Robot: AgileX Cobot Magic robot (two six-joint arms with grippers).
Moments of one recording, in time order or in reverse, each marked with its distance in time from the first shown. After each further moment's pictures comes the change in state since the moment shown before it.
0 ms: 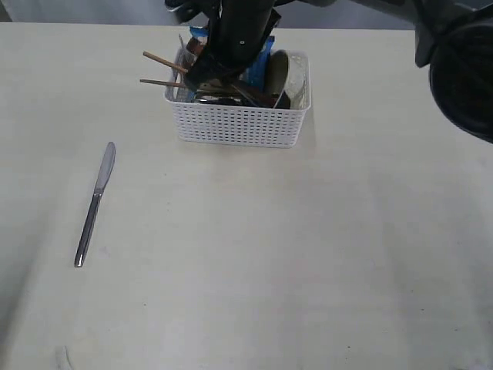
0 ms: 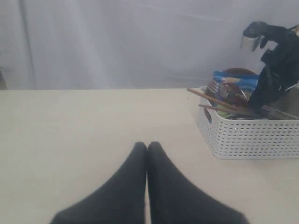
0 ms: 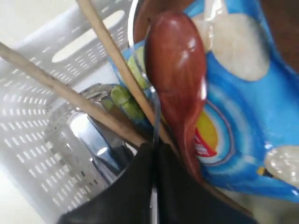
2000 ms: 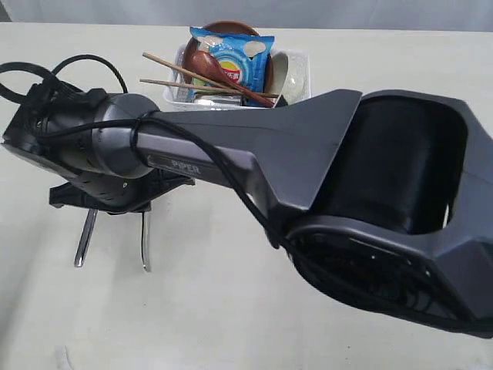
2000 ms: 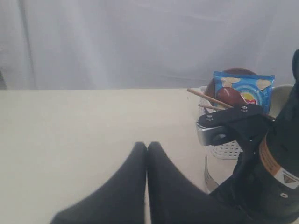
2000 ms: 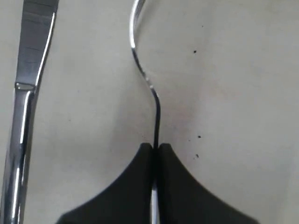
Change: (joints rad) left arm 0.000 0.000 0.000 0.000 0.000 0.000; right arm 0.511 0.134 -0.016 -0.279 0.219 1.303
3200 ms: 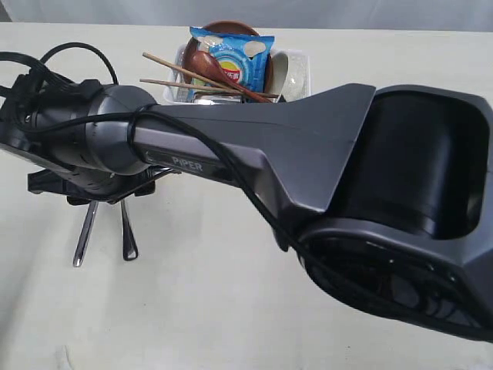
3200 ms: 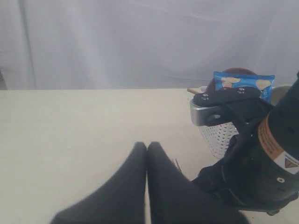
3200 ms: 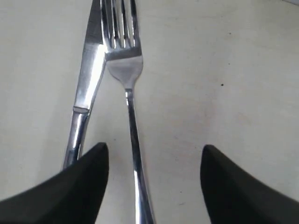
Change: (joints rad) left arm 0.000 0.000 0.000 0.000 0.000 0.000; right arm 0.010 -0.029 0.000 -0.048 -0.085 0.024
